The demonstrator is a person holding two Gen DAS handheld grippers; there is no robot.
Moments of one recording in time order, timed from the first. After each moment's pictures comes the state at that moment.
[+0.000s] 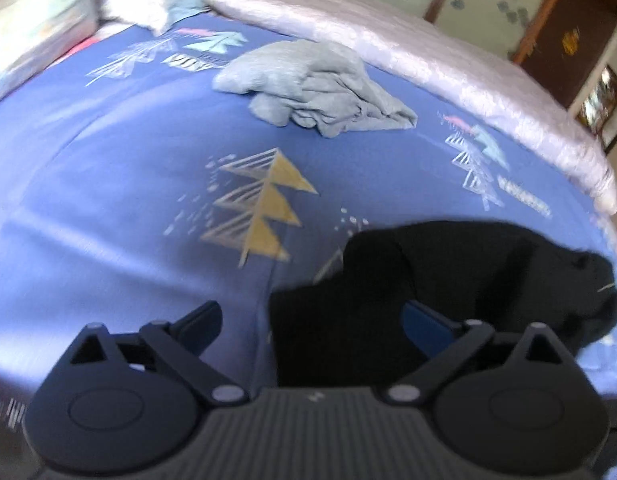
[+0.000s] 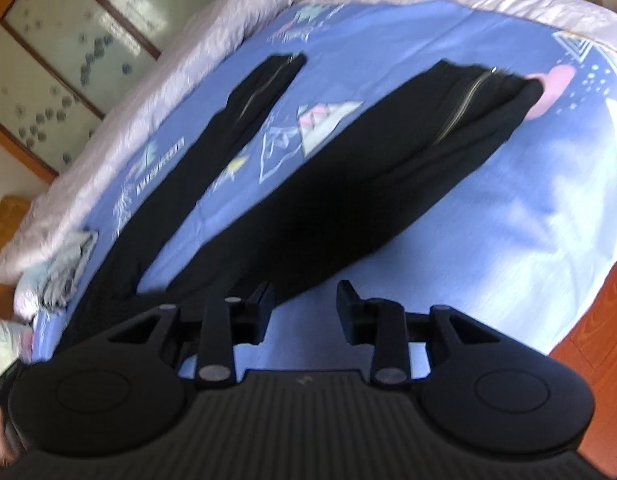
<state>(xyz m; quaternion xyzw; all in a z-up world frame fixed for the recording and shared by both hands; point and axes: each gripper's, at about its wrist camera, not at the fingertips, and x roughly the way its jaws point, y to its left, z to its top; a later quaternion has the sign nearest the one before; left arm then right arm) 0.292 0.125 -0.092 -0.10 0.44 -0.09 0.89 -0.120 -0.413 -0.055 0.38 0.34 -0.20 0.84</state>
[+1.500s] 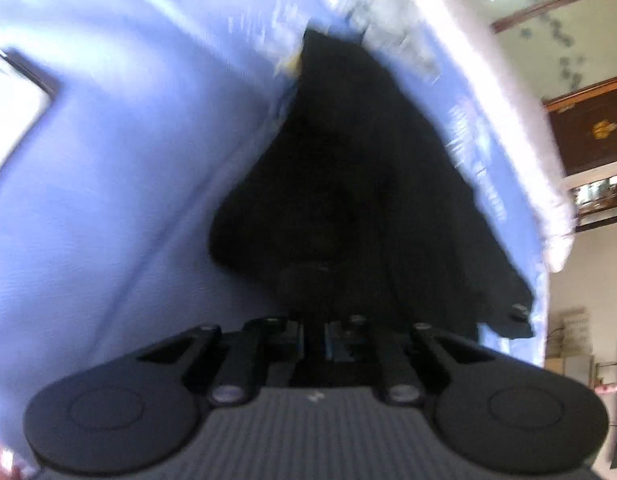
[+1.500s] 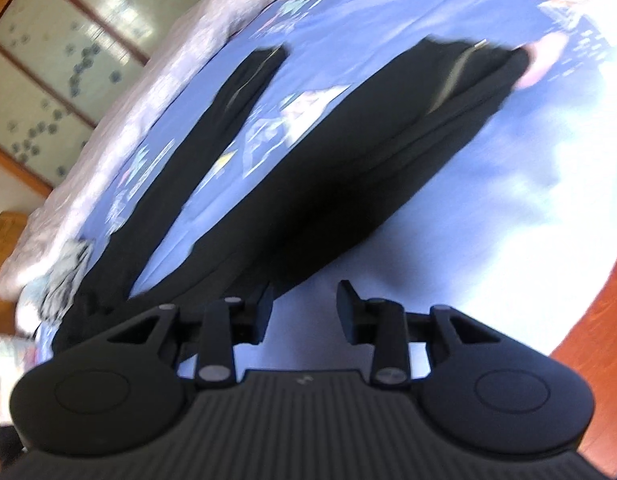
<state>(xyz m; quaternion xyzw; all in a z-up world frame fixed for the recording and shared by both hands) 0.168 0.161 -0.087 -0.35 0.52 -0.09 0.77 -0.137 -0.431 -0.072 0.41 0.32 -0.22 0.83</state>
